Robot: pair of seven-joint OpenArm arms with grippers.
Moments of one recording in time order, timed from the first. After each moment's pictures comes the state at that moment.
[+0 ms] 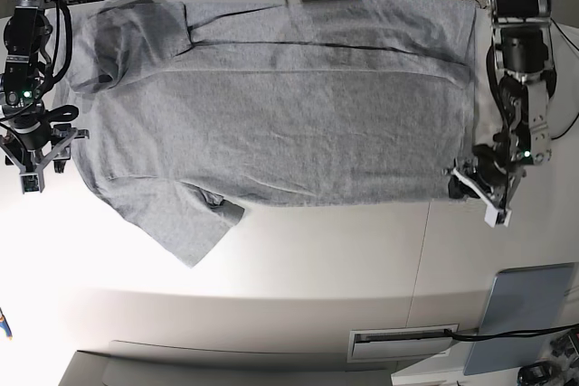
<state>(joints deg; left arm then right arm) -16.7 -23.0 -4.0 57.2 -26.0 -21.1 35.2 -7.8 34.1 17.7 95.7 12.2 10.1 -43.8</state>
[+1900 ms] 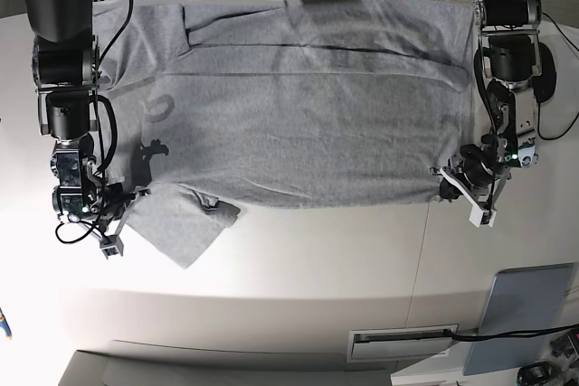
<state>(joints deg) -18.2 -20.0 -4.5 52.0 -23.9 -25.7 33.7 35.8 24.8 -10.7 38.9 7.4 20.0 -42.2</state>
